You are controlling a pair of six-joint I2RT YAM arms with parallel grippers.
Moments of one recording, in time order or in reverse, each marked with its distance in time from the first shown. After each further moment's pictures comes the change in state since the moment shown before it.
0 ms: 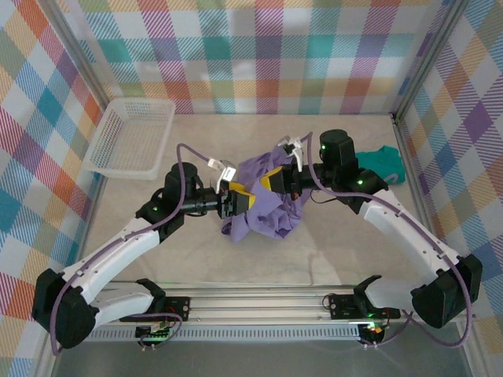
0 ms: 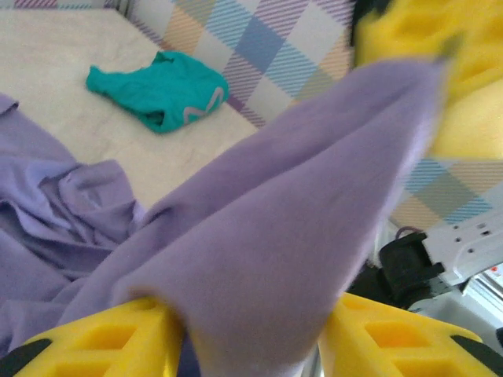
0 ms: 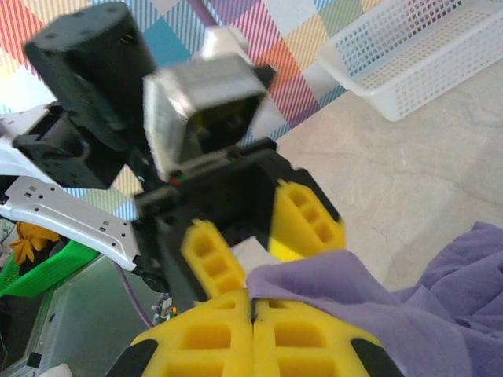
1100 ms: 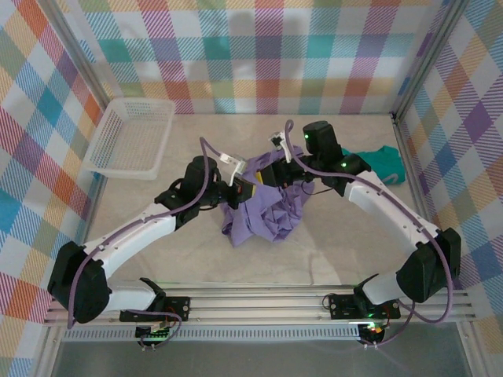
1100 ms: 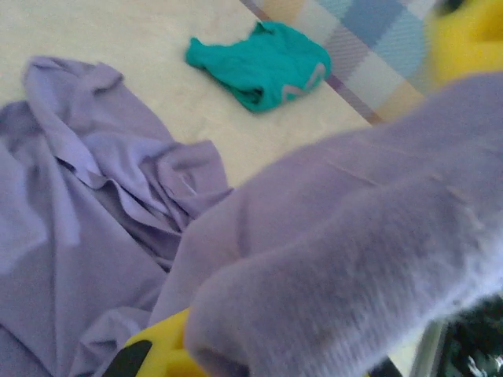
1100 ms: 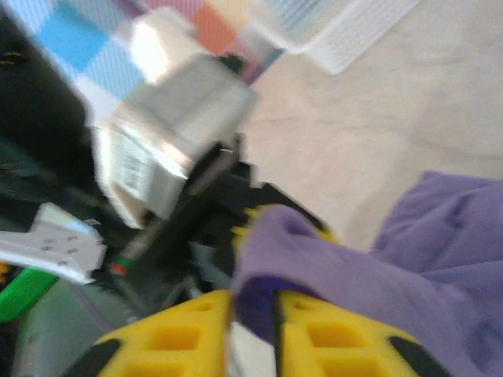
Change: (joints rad) left arm -0.036 0.163 0.084 -0.018 -0.255 0.030; right arm -0.006 0.182 0.121 -0.121 0.142 0.019
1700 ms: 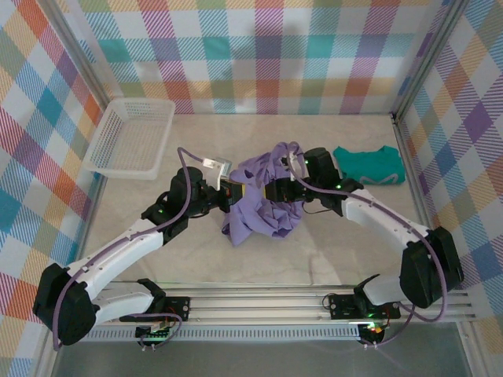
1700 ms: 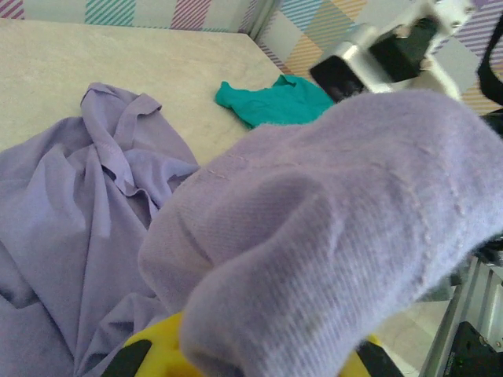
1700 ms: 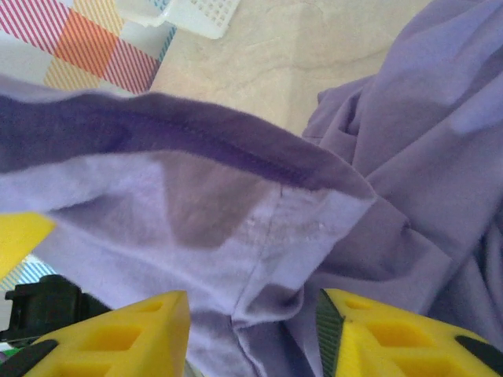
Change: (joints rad) left arm 0.006 -0.158 -0.132 0.077 -0.075 -0.101; right arm -0.005 -0.025 -0.341 0.268 0.130 0.243
